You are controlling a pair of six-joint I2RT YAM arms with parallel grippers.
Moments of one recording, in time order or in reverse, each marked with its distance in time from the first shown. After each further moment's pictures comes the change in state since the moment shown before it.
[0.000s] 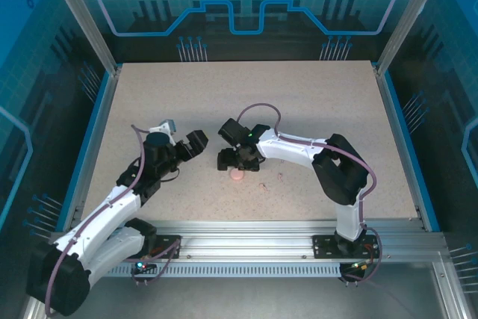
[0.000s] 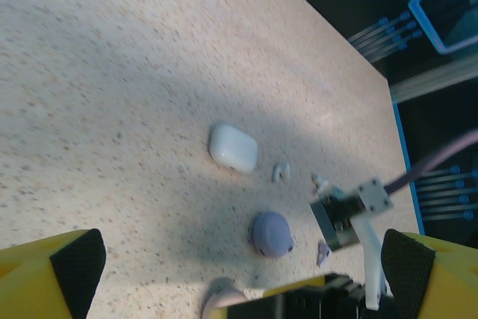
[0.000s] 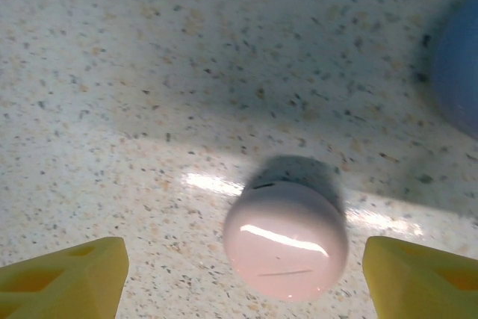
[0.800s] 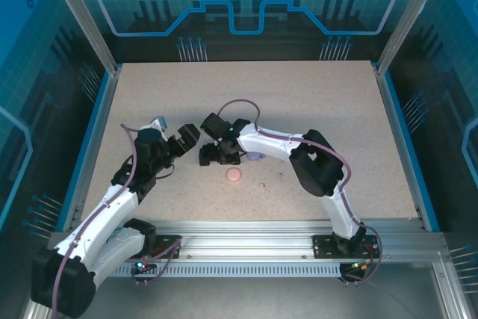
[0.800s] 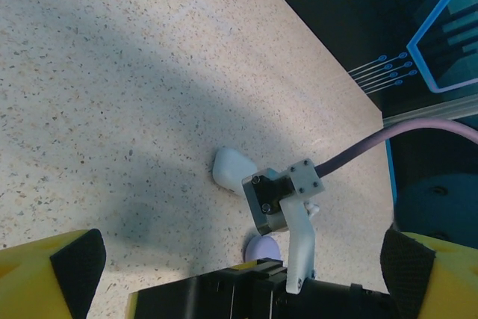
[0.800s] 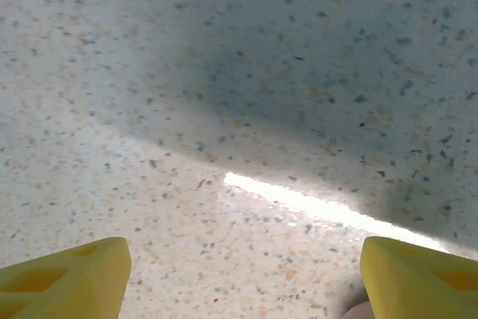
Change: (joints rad) left arm 0.076 -0.005 0.026 -0.020 0.042 -0.055; right arm 0.032 0.221 0.303 -0.023 -0.049 -0.065
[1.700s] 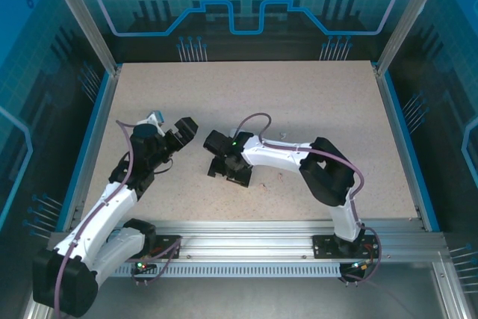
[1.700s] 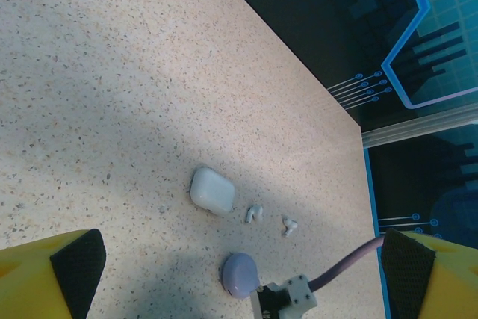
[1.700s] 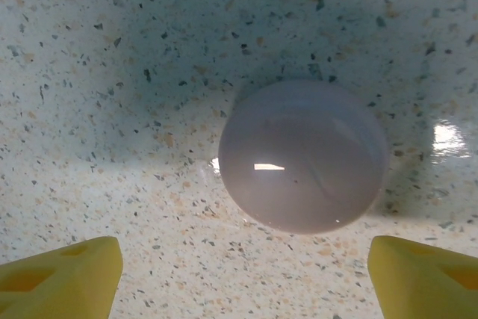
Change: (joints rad) left arm 0.032 0.012 0.044 0.018 0.027 -0.006; right arm 0.077 -0.128 -0.196 -0.080 0.063 0.488
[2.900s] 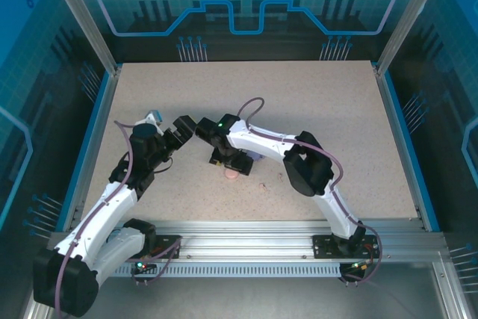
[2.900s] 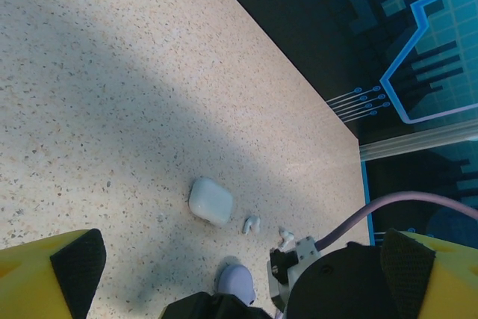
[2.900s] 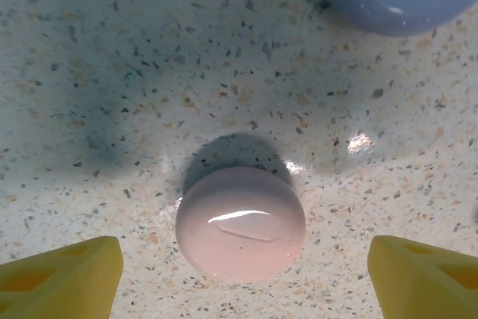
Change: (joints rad) left arm 0.005 0.003 -0.002 0.018 -0.029 -0.034; right arm -0.040 0.231 0.417 -0.410 0.122 0.089
